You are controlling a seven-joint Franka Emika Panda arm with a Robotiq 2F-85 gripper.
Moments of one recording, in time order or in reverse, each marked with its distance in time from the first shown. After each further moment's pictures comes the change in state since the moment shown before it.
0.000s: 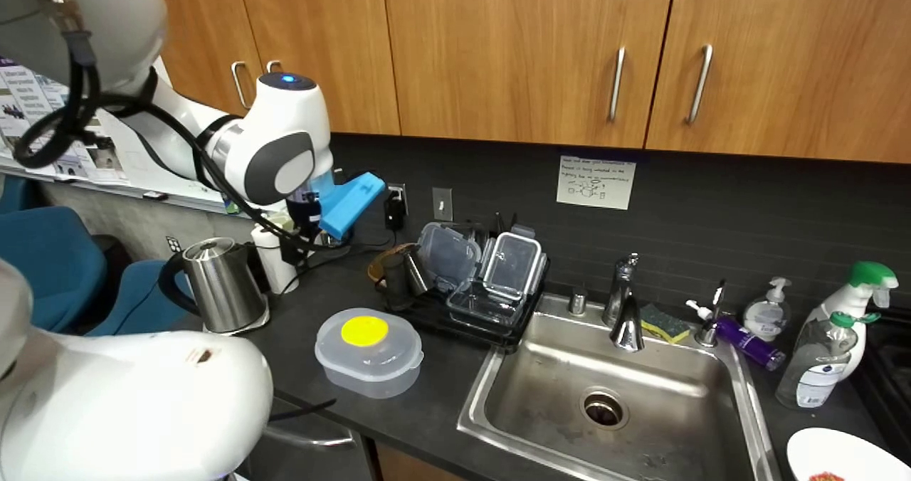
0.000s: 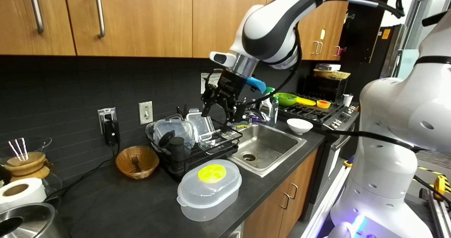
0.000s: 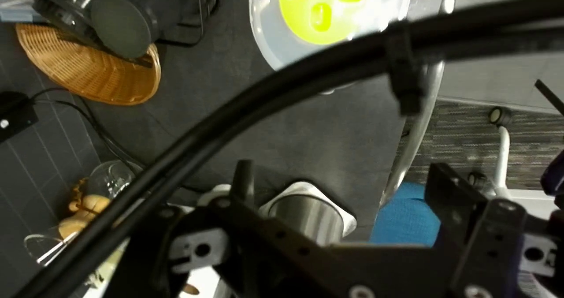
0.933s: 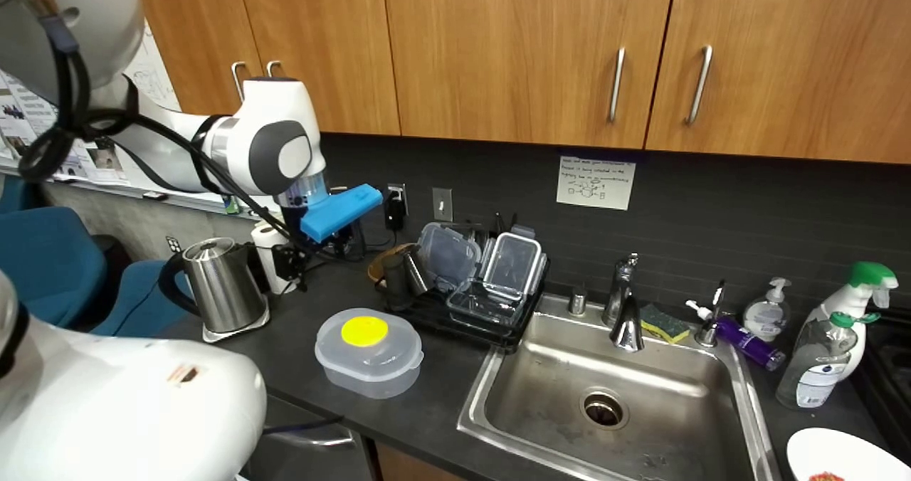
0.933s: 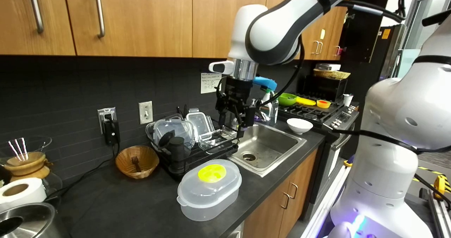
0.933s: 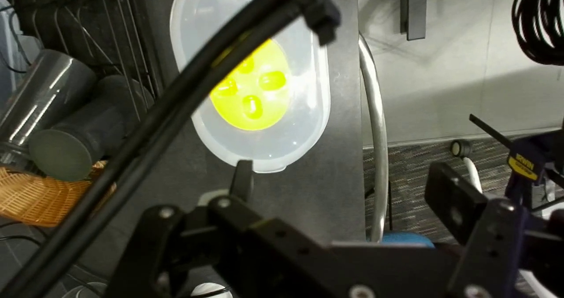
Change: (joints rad) arm -0.151 -0.014 0.140 0.011 -0.241 -0.217 0.372
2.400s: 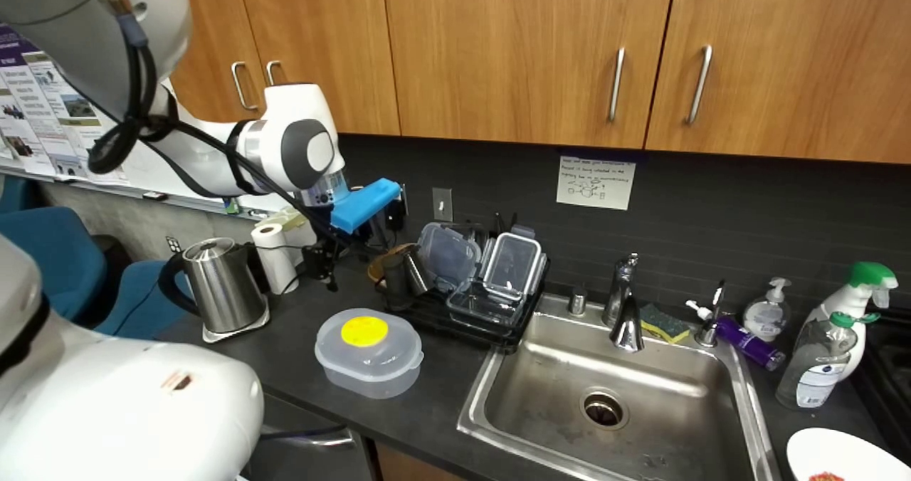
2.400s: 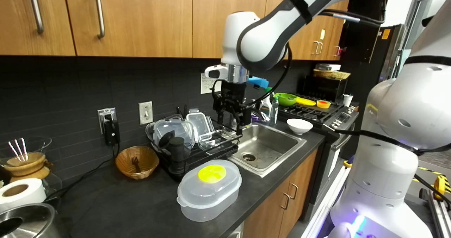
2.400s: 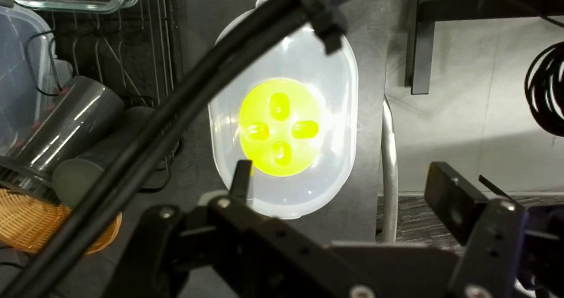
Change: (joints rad) arm -0.058 0.124 -0.002 0.084 -0.159 0.003 -0.037
